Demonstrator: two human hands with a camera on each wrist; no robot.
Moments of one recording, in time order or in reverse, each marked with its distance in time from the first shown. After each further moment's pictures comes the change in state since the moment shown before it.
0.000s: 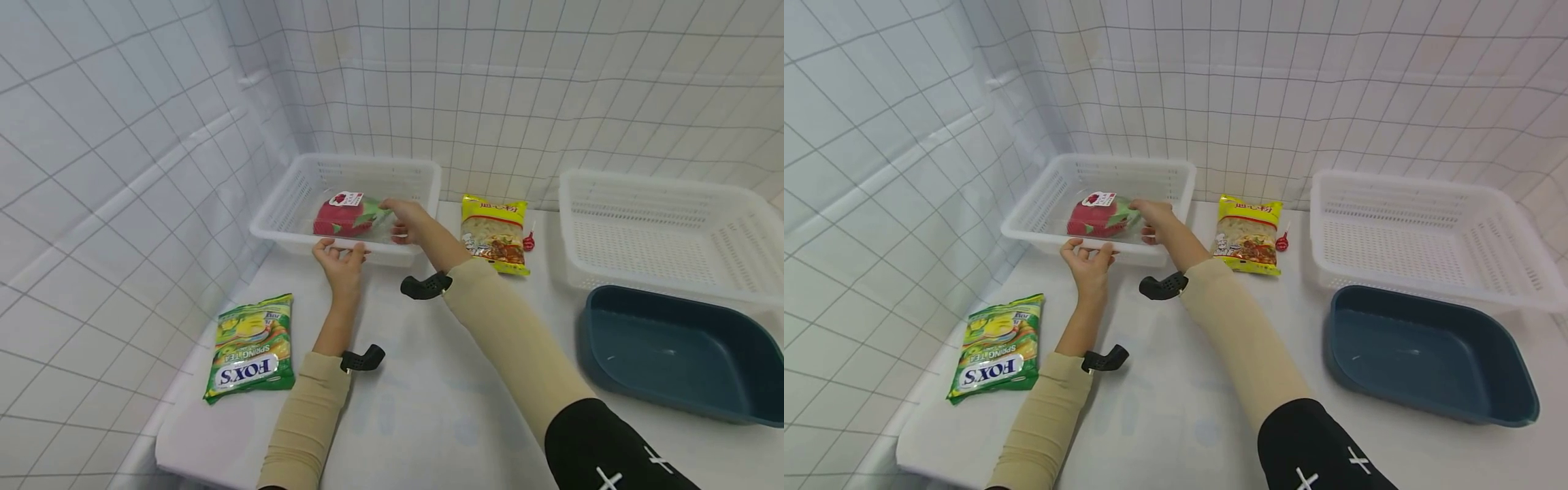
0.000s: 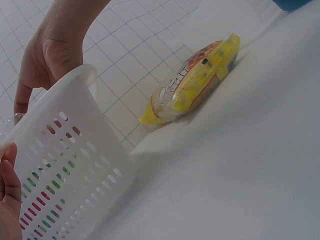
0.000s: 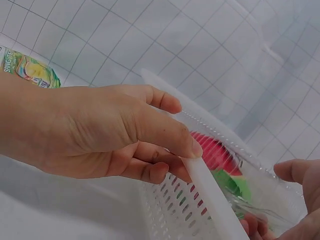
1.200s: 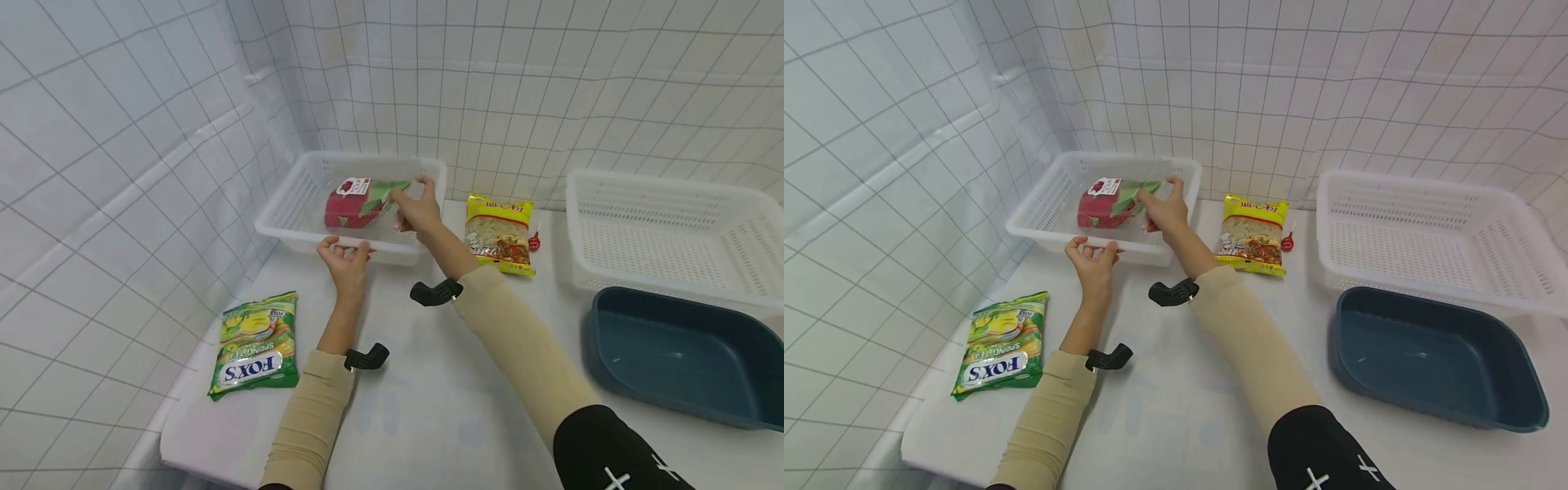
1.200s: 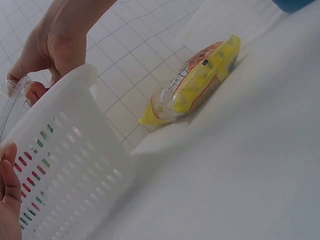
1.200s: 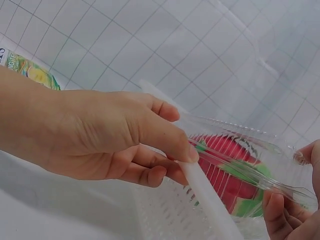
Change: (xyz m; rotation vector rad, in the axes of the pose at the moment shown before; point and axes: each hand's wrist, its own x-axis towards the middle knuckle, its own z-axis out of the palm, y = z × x) left_hand 0.000 -0.002 -0.002 0.019 -0.014 0.020; right_hand -0.004 0.010 -0.004 0.021 0.099 -0.398
